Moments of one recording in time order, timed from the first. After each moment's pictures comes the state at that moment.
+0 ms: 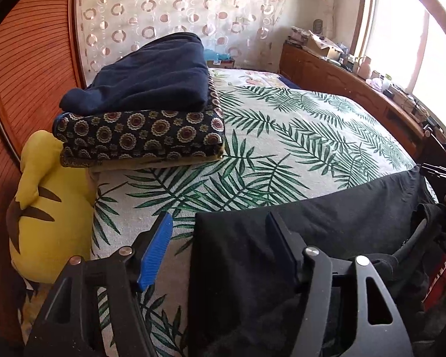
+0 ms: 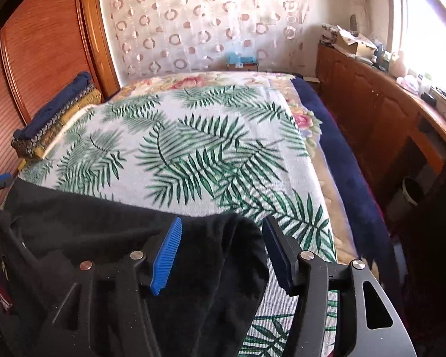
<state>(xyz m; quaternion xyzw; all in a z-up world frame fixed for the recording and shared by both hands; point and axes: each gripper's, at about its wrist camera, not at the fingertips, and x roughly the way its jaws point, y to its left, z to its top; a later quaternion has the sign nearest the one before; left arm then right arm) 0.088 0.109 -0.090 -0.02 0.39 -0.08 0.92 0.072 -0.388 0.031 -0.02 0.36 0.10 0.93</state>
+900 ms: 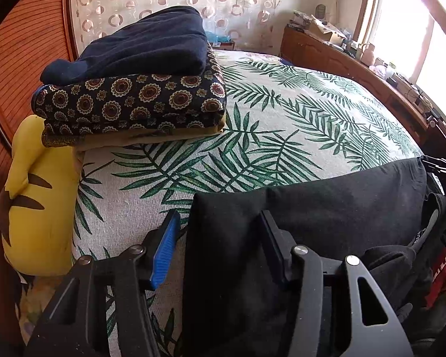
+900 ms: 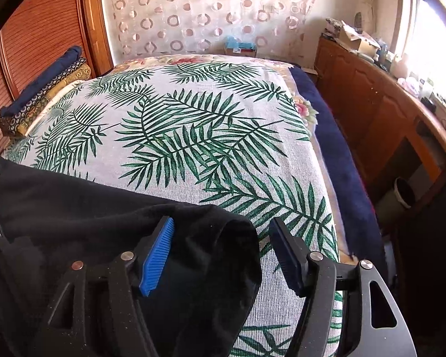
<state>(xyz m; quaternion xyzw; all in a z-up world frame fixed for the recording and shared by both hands) 0.101 0.106 -0.116 -0.02 0.43 -0.08 0.90 0.093 -0.383 0.014 -0.06 0.39 0.08 0.92</state>
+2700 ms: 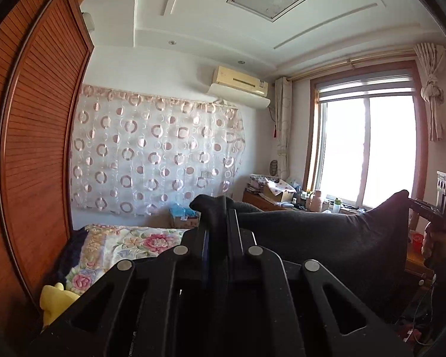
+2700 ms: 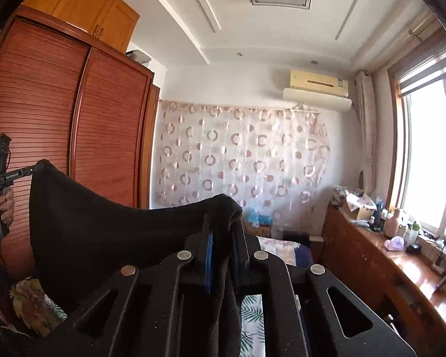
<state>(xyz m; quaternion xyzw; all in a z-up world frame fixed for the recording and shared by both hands) -0.004 0.130 0.188 -0.06 0.04 -0.15 0.99 -0.097 -0.365 0.221 -0.08 0.01 0.16 0.98</state>
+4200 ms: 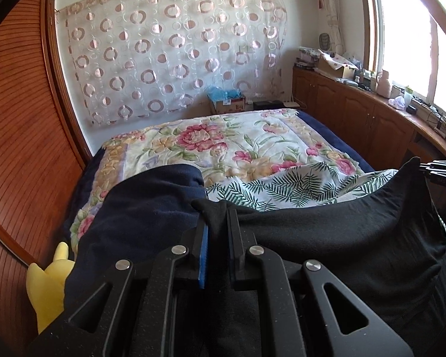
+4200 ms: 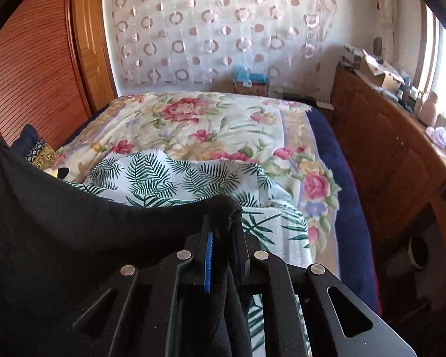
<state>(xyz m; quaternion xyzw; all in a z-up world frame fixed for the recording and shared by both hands) 0.308 0.066 0.001 0.05 0.32 -0.05 0.95 0.334 -0.316 0.064 -0.05 0.34 0.11 0.93</state>
